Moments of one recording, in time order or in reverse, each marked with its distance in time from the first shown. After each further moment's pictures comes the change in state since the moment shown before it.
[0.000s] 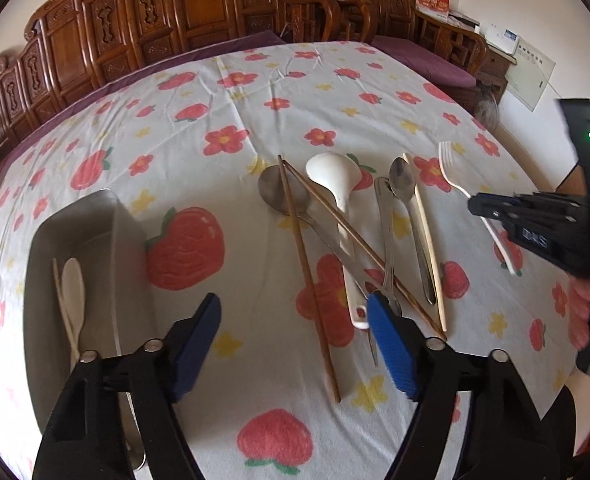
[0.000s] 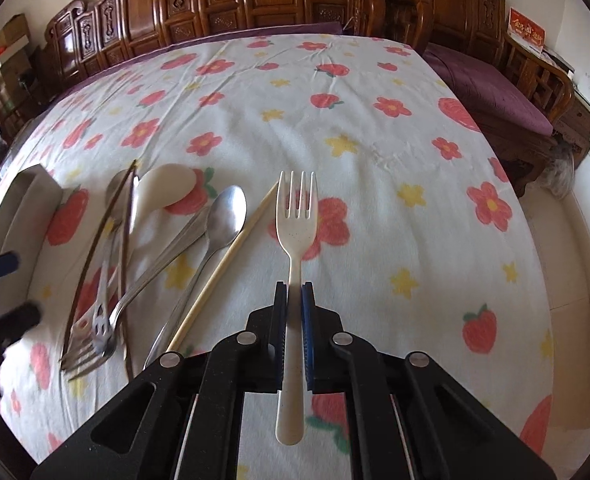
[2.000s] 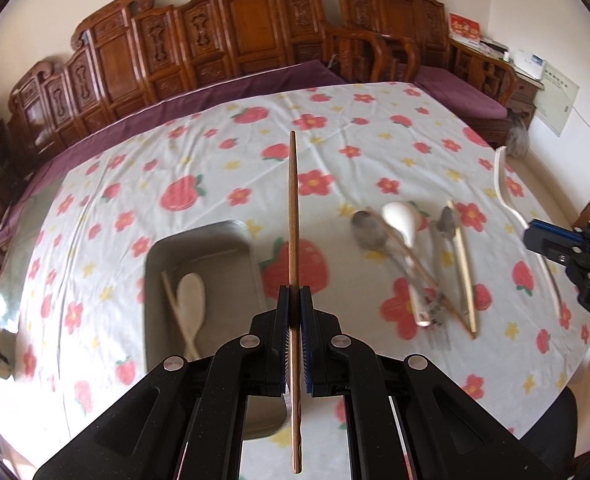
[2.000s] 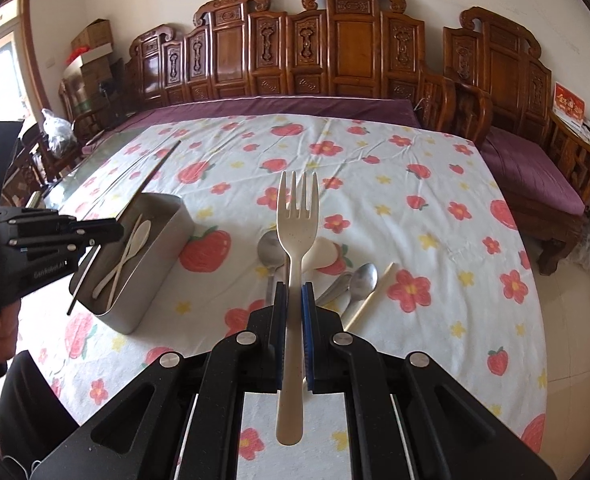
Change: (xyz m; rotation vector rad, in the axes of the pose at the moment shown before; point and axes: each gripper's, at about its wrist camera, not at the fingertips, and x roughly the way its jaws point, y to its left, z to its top) left arm -0.085 0.063 0.005 -0.053 -0.079 0.137; right arm -0.107 0.086 0.007 -0.155 -0.208 0.164
